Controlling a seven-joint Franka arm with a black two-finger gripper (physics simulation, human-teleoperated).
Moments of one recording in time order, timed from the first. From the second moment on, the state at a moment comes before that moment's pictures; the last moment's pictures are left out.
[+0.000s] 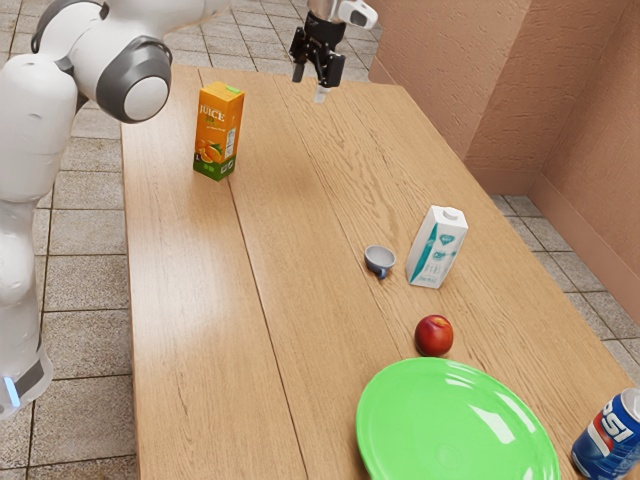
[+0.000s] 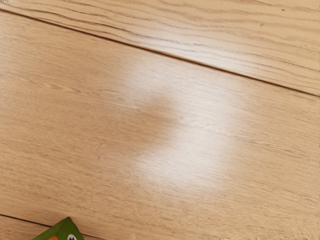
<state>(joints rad) 0.12 0.30 0.45 -1.15 -0.13 1.33 0.27</state>
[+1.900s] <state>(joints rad) -0.23 0.50 -0.03 -1.37 -0.04 2.01 1.48</state>
